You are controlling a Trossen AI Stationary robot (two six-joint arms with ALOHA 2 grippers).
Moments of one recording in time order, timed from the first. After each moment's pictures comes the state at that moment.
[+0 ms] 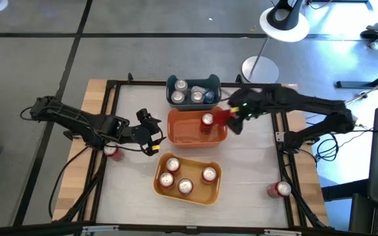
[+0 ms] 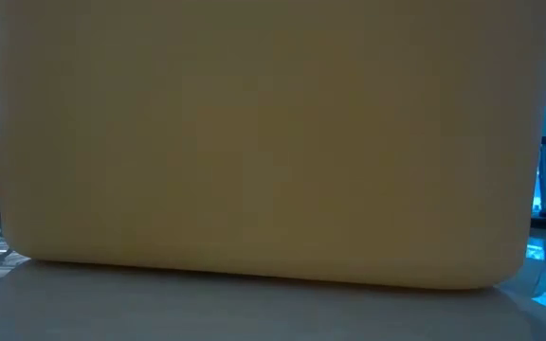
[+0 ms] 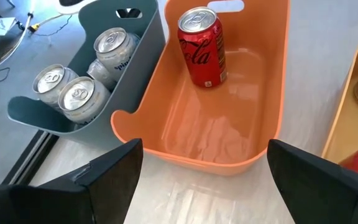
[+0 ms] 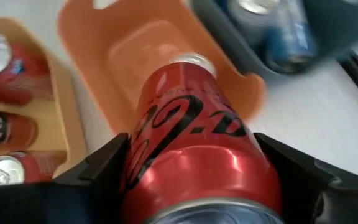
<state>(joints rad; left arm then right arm) -0.24 1.16 0.94 -0.59 -0.63 -0.25 -0.12 1.32 1.43 -1.10 0.09 0.33</state>
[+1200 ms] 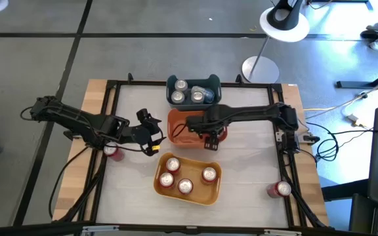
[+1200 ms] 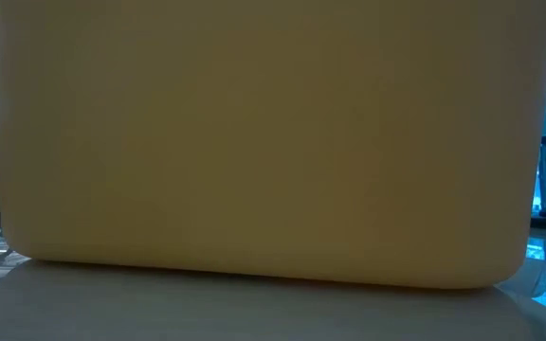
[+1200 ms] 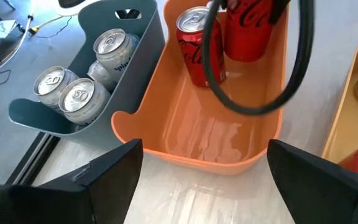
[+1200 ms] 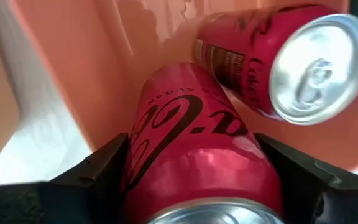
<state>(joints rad) -0.24 1.16 0.94 -0.59 -0.62 -0.24 -0.01 1.99 1.82 -1.41 0.14 0.18</state>
